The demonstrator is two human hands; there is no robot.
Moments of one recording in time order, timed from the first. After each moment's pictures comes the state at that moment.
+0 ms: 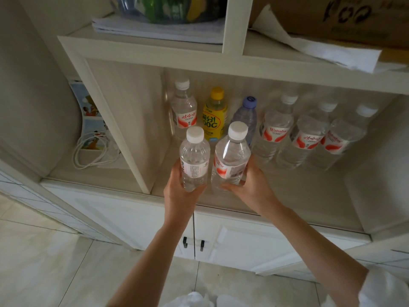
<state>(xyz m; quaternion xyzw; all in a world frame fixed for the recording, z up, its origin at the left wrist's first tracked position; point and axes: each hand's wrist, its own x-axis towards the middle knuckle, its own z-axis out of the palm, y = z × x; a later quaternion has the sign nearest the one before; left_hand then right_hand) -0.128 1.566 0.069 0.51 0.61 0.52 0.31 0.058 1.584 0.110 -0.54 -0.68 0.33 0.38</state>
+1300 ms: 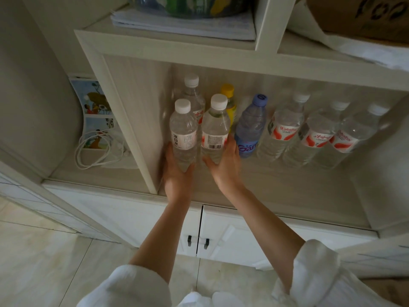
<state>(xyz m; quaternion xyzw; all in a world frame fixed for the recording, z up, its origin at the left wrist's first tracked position) -0.148 1.619 0.066 0.47 0.69 0.48 0.25 -0.030 1.634 0.096 -0.62 -0.62 0.19 0.45</state>
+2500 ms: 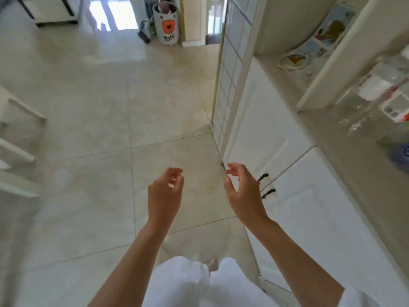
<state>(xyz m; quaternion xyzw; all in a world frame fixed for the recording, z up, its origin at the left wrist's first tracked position) -0.076 1.191 0.022 0.07 0.88 0.48 -0.01 0.004 1.358 0.045 -0.20 -0.88 0.41 0.13</state>
